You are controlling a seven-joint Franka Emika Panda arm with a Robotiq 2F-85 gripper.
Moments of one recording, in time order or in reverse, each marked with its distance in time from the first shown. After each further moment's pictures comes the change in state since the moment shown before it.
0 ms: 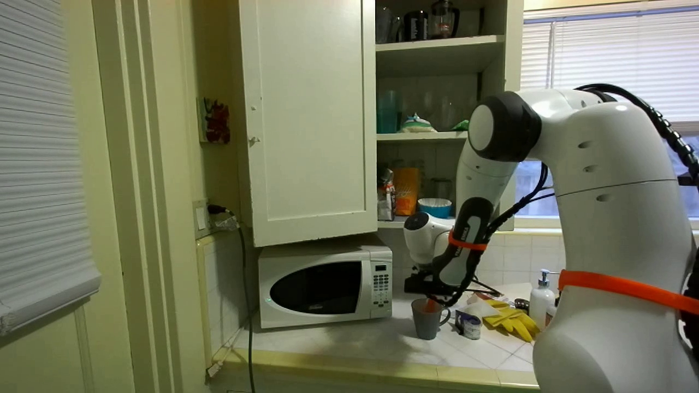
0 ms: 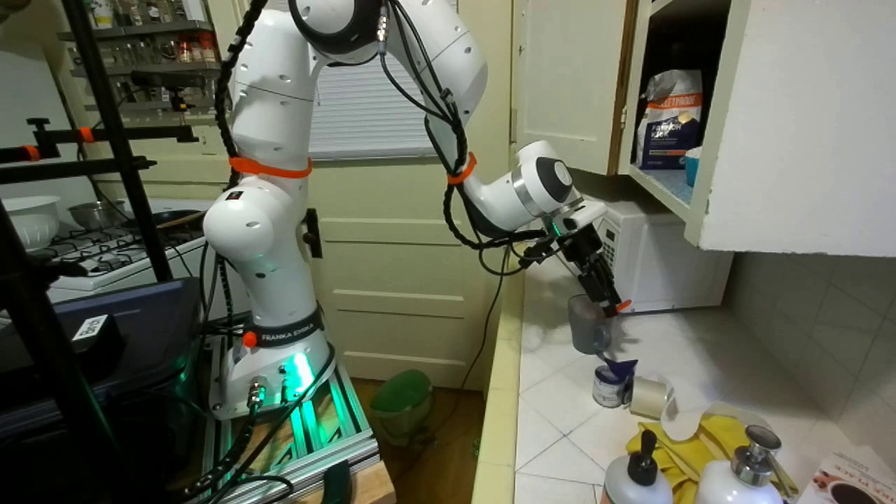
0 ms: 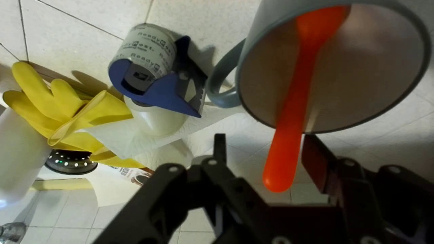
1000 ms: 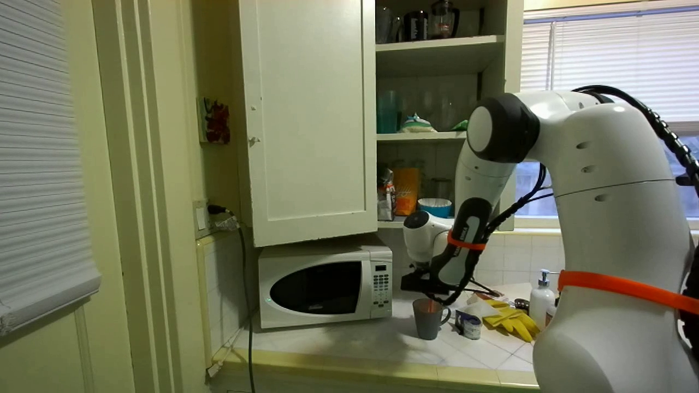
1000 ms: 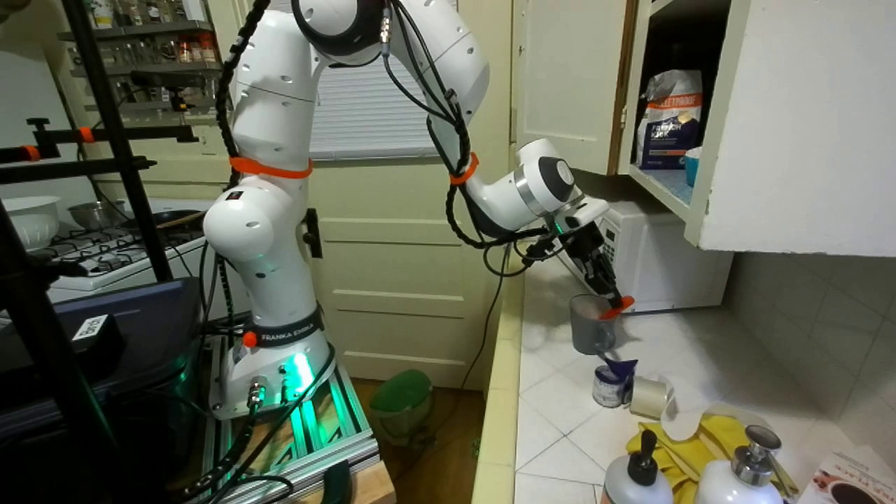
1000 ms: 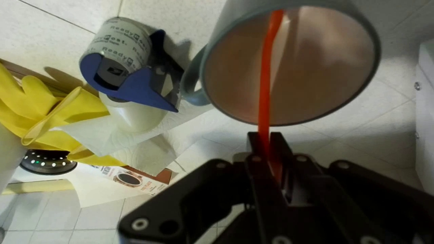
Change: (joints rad) arm 0.001 0.009 0.002 0.018 -0.005 0.048 0.009
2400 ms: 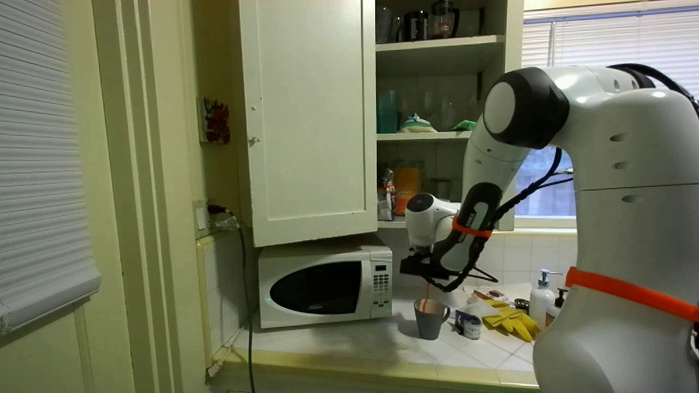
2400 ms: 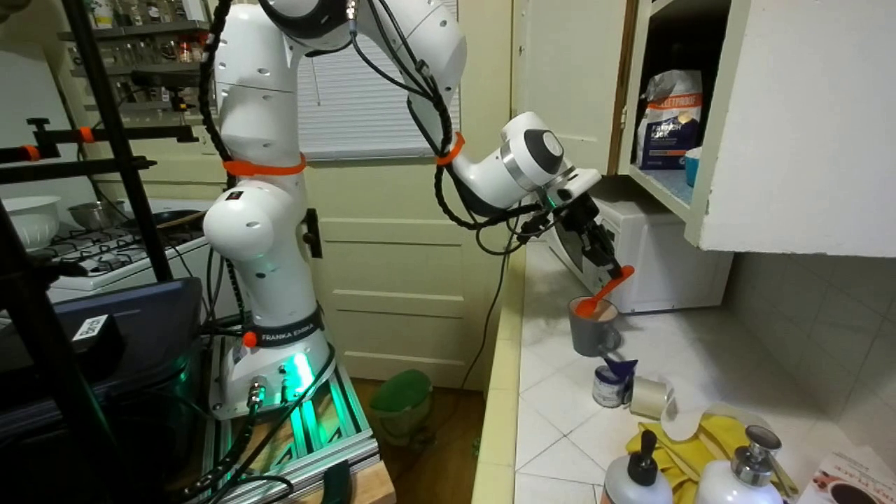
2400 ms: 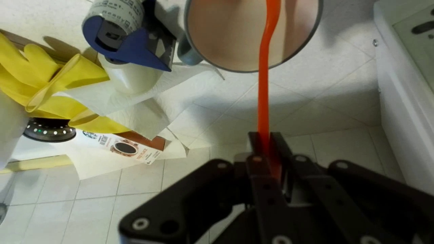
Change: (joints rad) arm 0.000 -0.148 0.007 -0.069 0.004 0.016 -0.007
